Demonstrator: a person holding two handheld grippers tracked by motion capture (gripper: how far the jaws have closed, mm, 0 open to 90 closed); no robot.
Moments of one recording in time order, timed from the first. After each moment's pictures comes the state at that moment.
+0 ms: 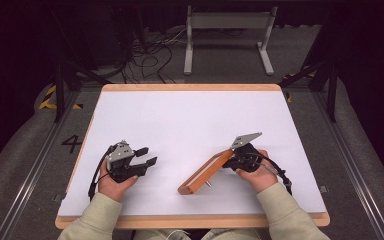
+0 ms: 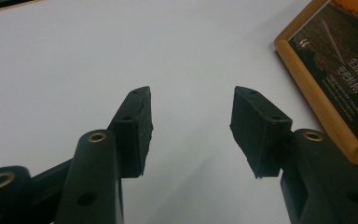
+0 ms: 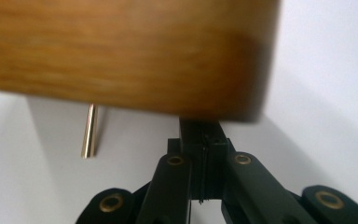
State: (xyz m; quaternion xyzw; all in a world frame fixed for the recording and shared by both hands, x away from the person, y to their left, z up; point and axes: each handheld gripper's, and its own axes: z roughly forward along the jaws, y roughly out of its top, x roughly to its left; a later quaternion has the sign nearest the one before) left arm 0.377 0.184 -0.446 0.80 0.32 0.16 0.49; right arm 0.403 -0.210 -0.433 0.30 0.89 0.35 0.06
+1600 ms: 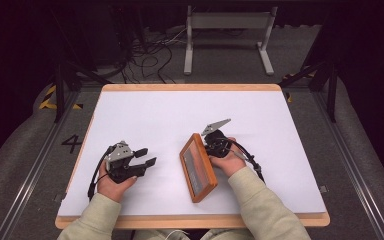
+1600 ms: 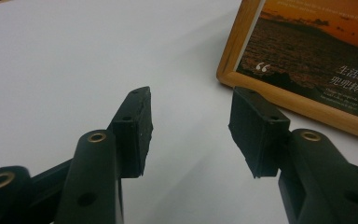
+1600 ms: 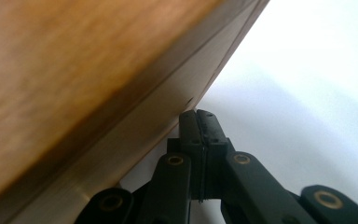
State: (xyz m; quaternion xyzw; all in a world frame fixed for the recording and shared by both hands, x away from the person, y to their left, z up) left arm 0.377 0.186 -0.446 0.80 0.32 0.15 0.48; right arm 0.451 -0.136 -0.439 0.27 0.88 0.40 0.01
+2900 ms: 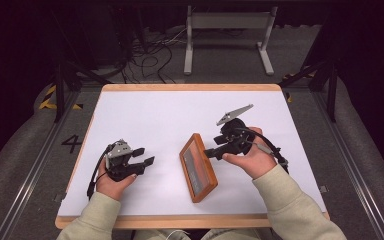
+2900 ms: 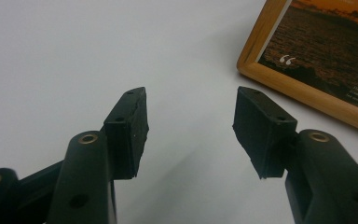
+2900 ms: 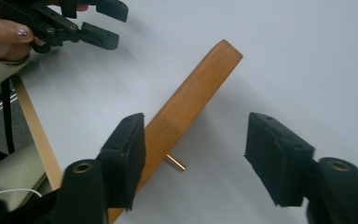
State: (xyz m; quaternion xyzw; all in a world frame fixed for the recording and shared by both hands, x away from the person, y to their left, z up) left arm 0.382 0.188 -0.447 0.80 0.36 0.14 0.46; right arm 0.397 -0.161 -0.328 0.32 0.88 0.34 0.05
